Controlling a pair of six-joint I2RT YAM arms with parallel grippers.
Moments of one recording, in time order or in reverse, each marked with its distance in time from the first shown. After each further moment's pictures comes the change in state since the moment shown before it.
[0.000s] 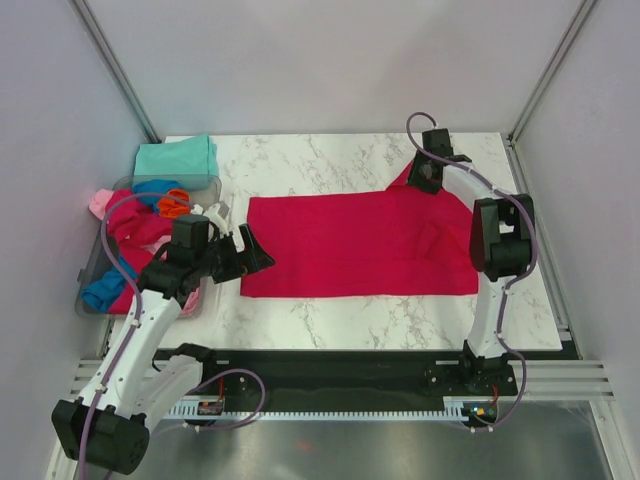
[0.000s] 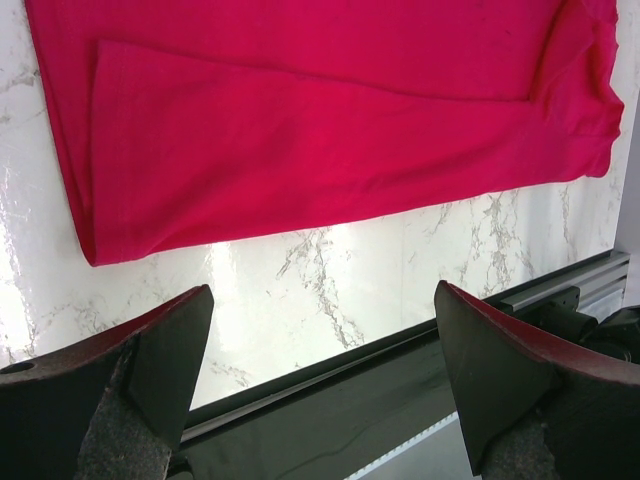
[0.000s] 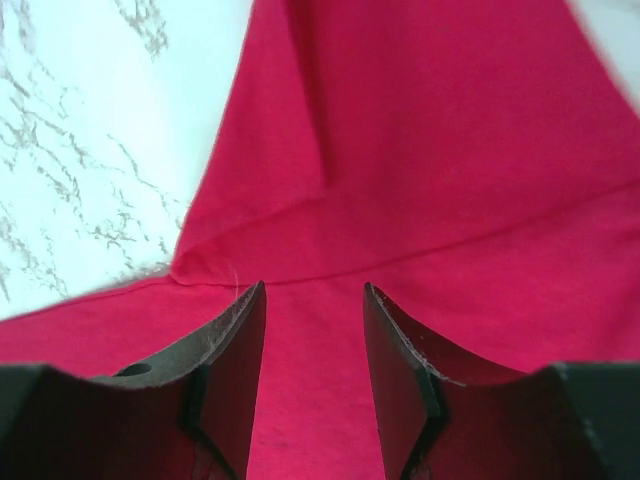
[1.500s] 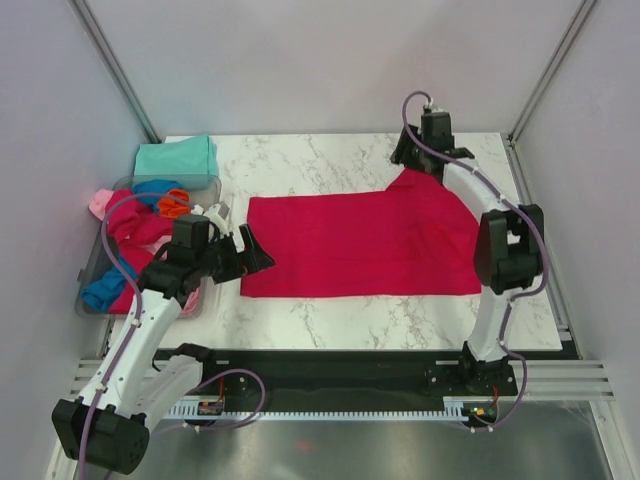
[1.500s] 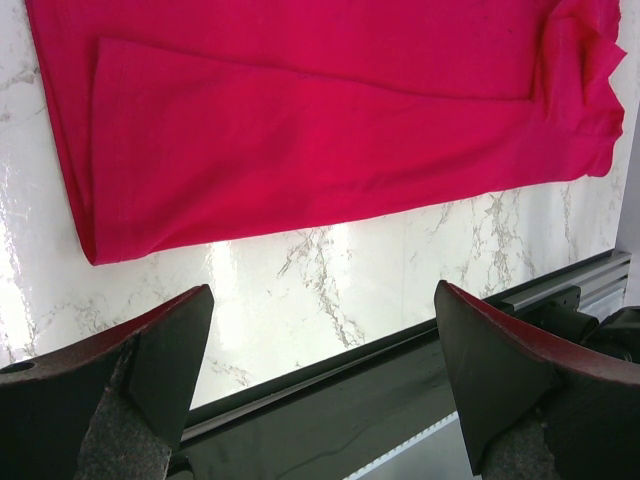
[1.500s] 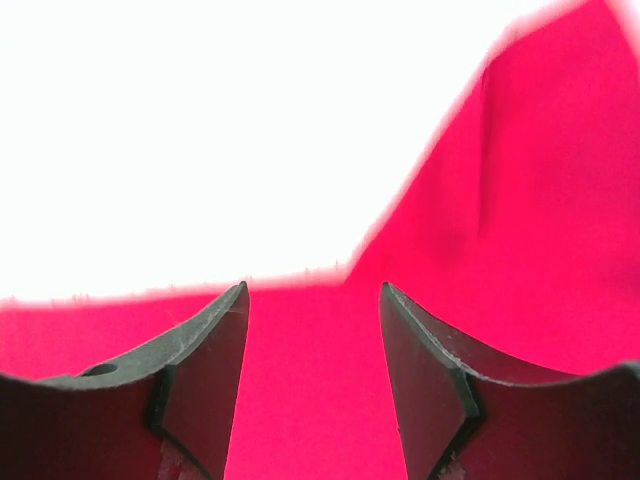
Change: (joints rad) left arm 0.000 0.003 -0.002 0.000 -0.001 0.000; right arm 0.054 -0.180 -0.068 0.124 -0.116 -0.028
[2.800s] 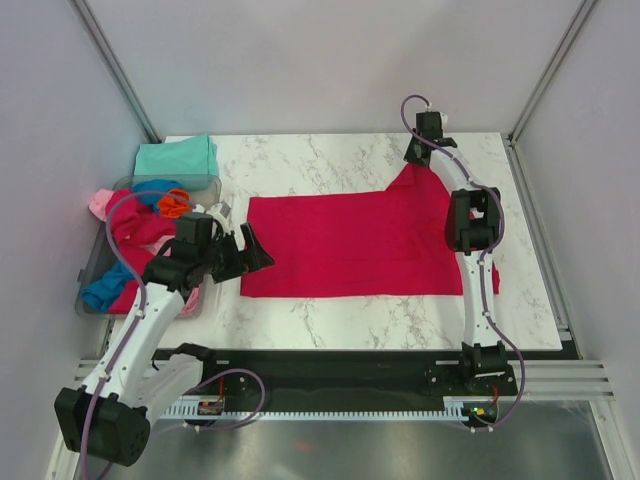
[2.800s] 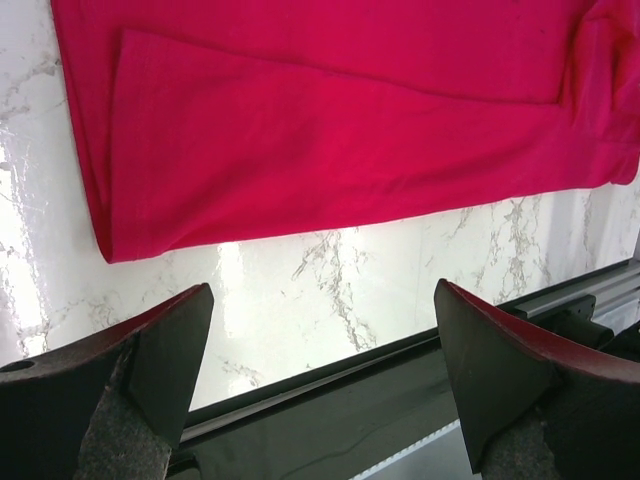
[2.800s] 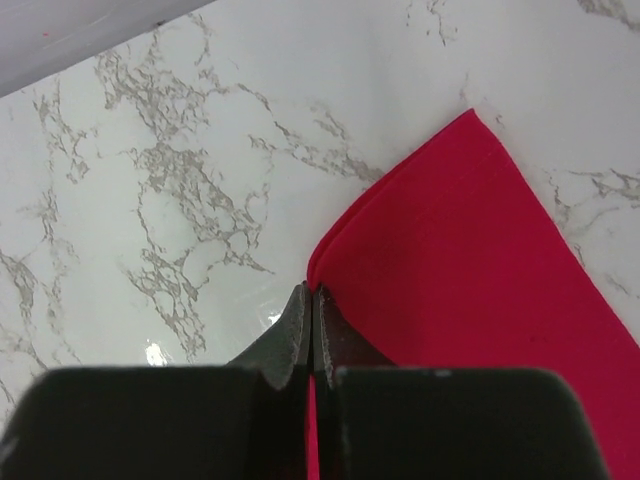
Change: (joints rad) left arm 0.000 0.046 0.000 0.000 -0.022 0.000; right arm -0.081 0.701 0.788 -0.193 0.173 -0.026
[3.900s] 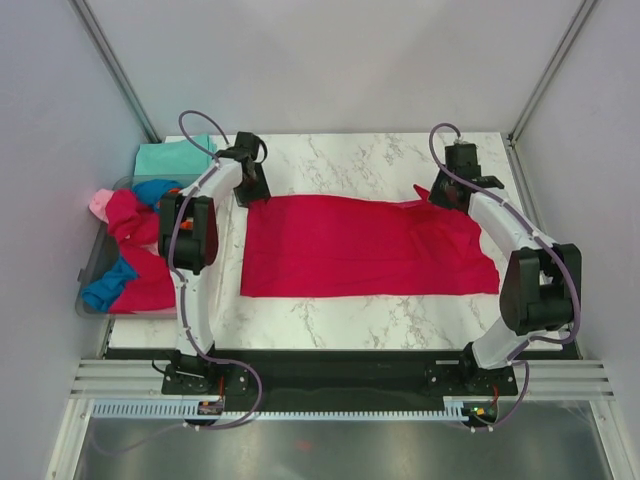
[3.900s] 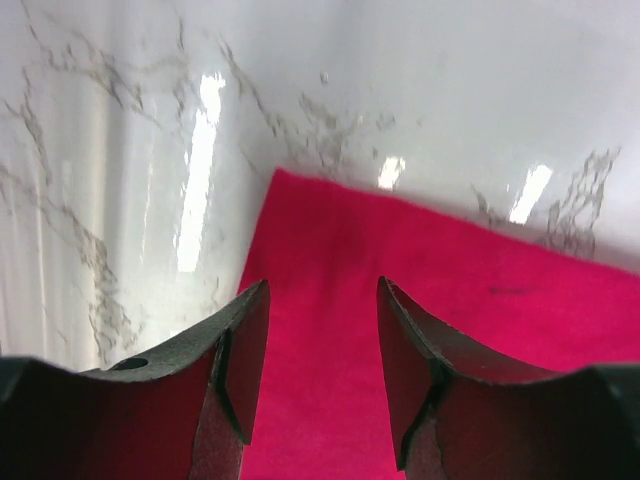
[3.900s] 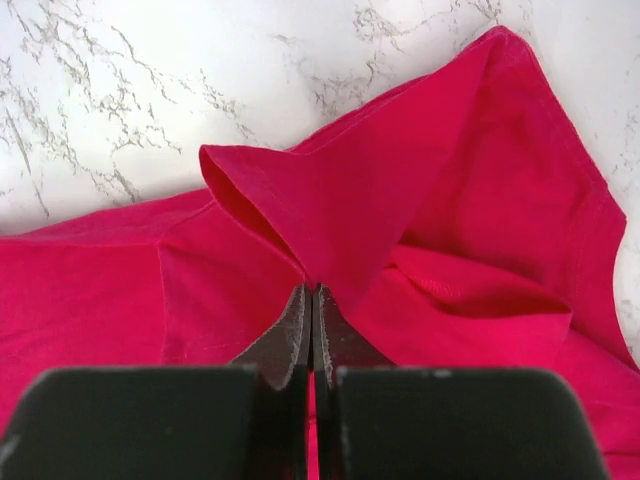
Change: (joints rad) left arm 0.042 1.283 0.974 -0.024 -0.424 0.058; right arm 0.011 -0.983 -1.080 0.010 -0.024 0.039
